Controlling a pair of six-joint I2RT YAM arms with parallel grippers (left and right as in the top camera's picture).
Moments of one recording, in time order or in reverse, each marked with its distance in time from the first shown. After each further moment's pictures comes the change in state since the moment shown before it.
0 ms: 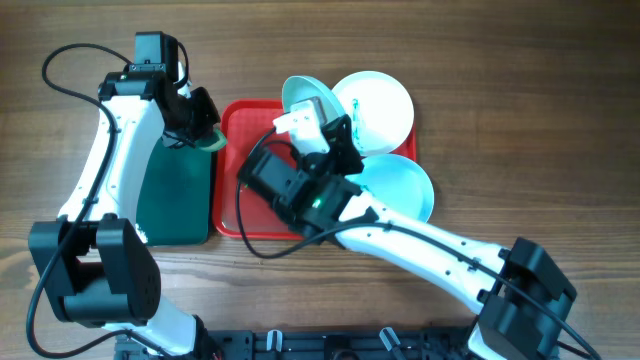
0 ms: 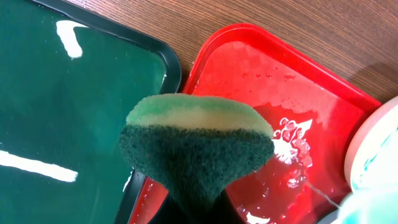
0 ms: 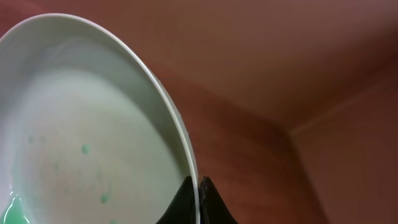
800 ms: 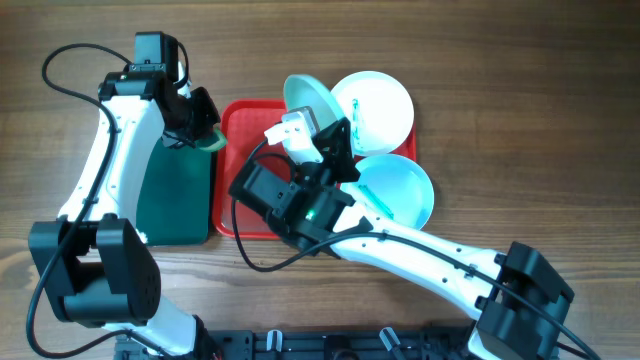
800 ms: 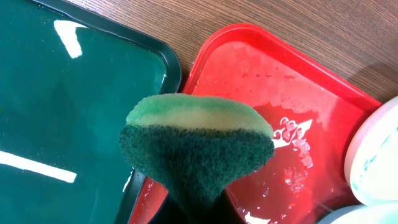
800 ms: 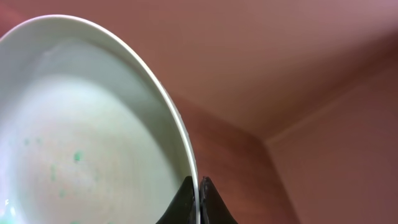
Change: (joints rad) left arm 0.000 0.000 0.000 0.000 0.000 0.000; right arm 0.035 0.000 0.000 -0.040 0.039 -0.014
